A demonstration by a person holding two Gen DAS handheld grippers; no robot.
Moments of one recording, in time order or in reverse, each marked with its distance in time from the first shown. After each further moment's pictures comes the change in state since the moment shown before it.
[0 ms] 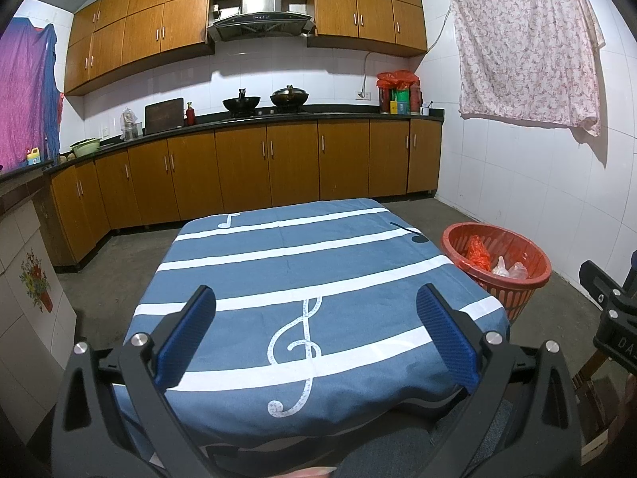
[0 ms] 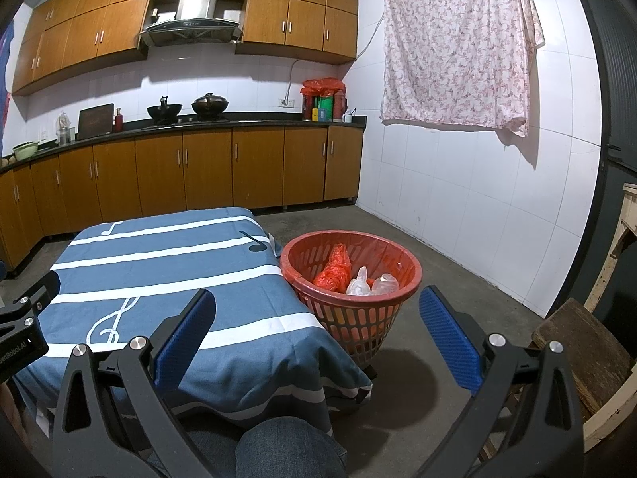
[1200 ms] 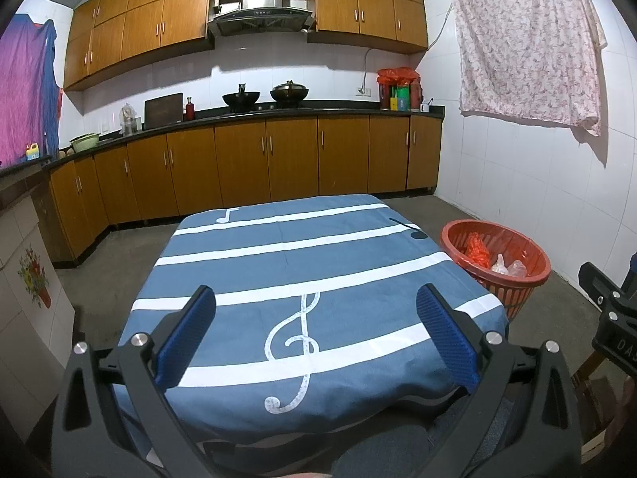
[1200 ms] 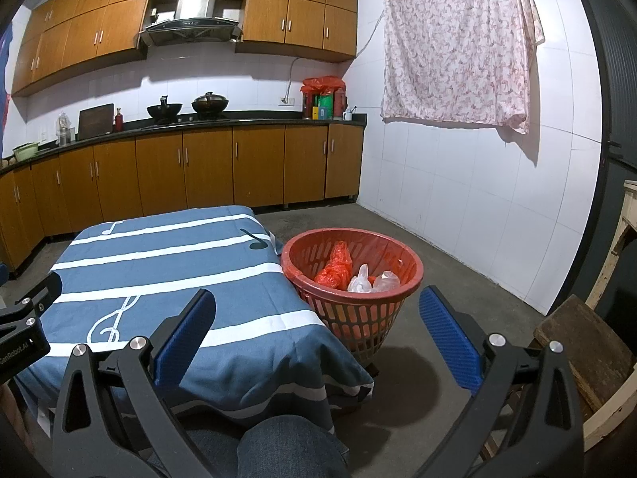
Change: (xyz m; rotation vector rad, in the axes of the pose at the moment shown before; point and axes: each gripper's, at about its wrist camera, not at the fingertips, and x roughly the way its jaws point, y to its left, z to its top) left arm 0.000 -0.003 -0.003 -0.005 0.008 -0.001; right arm 0.000 0.000 0.000 0.001 0.001 0.000
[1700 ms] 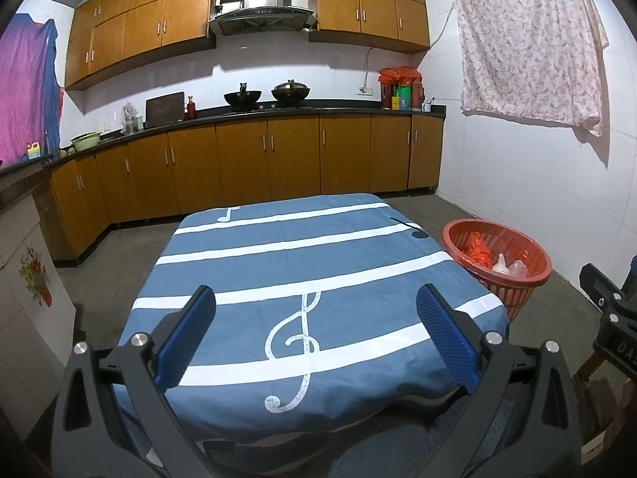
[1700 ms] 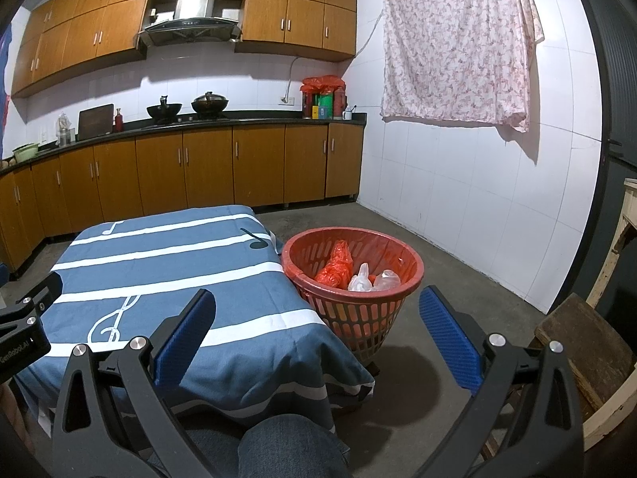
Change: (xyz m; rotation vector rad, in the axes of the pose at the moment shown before) left arm -0.003 -0.006 -0.004 -0.006 0.010 0.005; right arm 0.000 0.000 0.001 0.002 0.001 0.000
